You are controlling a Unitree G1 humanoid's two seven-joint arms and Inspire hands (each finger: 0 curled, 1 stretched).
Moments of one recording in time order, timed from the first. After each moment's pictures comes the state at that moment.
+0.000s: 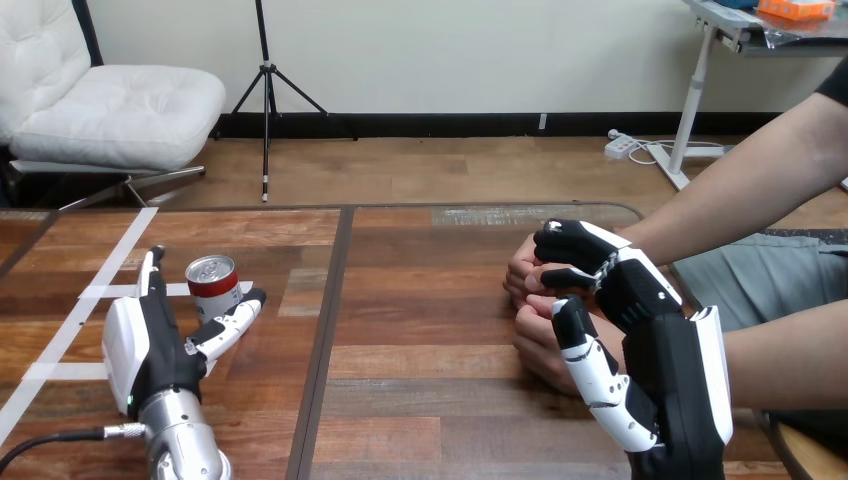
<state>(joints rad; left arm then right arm) -0.40 0.20 0.08 1.05 0.32 -0.35 0.56 0.23 -0.01 0.06 0.18 -0.16 -0.94 -0.07</state>
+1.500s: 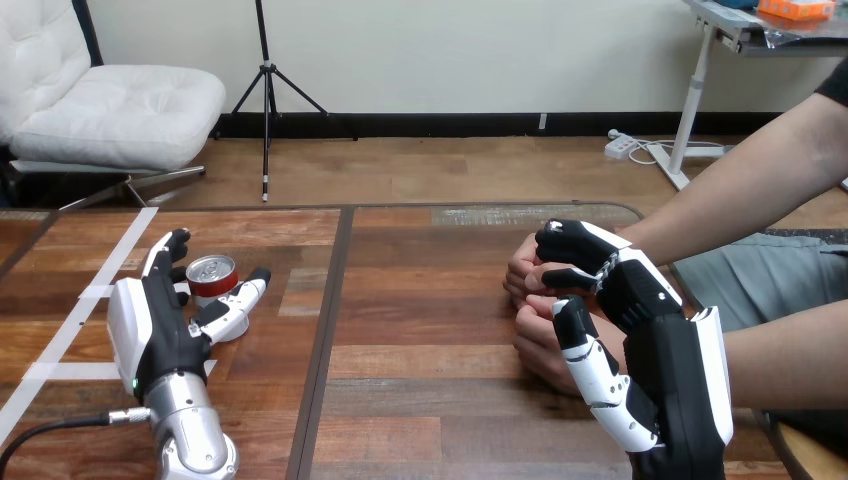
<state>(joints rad) -0.45 0.20 0.07 1.11 0.29 -0.44 0.58 0.23 -0.01 0.06 0.18 -0.17 -0.93 -0.08</state>
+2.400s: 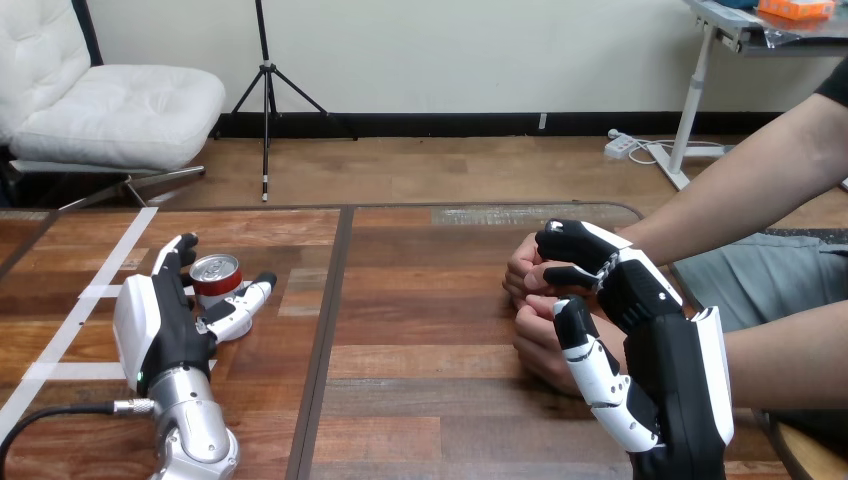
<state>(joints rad) -0.50 0.22 0.03 1.18 0.29 -0.38 0.58 0.23 -0.01 0.06 0.18 -0.17 -0.93 -0.08</state>
